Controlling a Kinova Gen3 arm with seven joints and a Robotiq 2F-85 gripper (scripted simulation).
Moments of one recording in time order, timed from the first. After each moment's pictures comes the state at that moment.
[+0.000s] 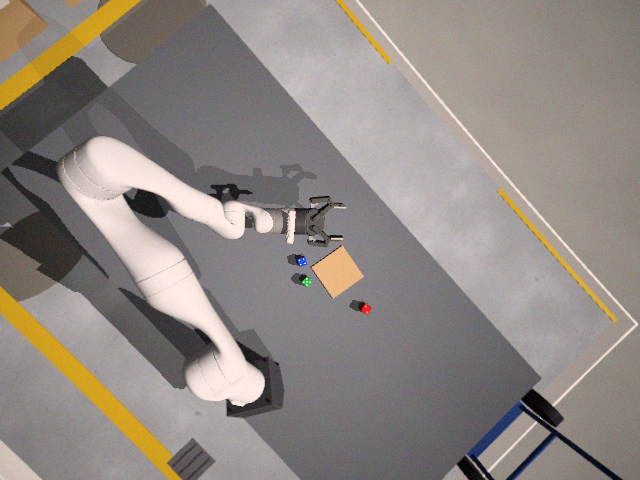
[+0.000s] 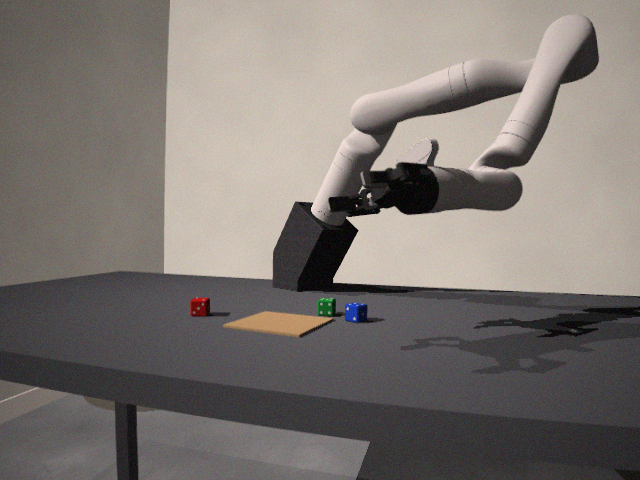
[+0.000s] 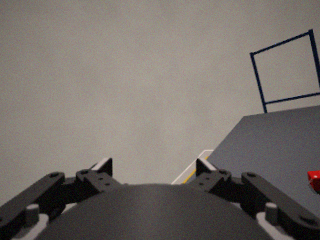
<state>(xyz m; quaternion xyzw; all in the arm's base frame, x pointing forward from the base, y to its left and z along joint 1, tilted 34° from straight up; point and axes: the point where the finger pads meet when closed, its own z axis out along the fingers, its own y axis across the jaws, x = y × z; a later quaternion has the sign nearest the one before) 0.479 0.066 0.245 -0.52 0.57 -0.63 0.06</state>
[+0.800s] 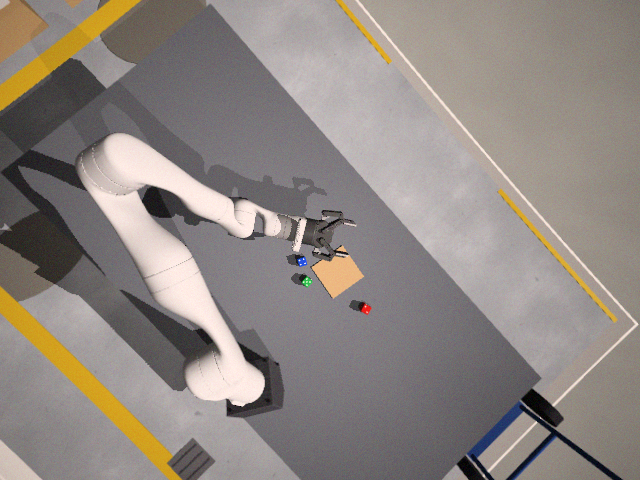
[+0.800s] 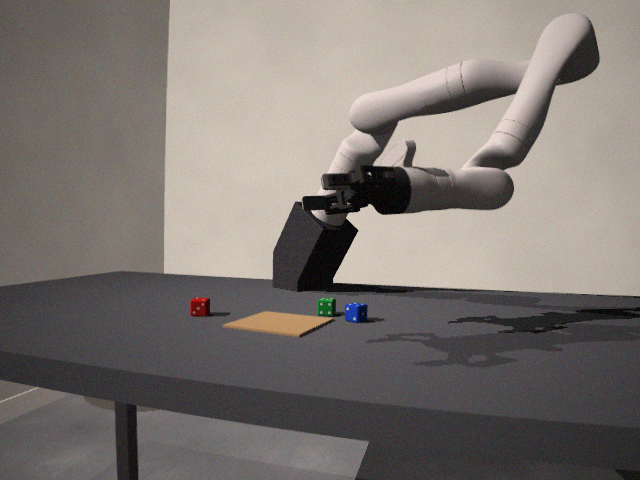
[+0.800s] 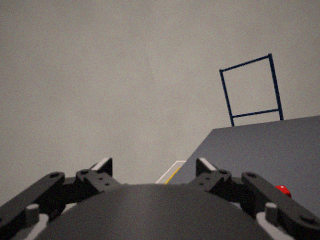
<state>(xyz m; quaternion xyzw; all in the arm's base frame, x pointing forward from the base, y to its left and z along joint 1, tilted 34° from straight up) 0.464 0.022 0.216 -0.51 0.61 -0.60 -0.01</state>
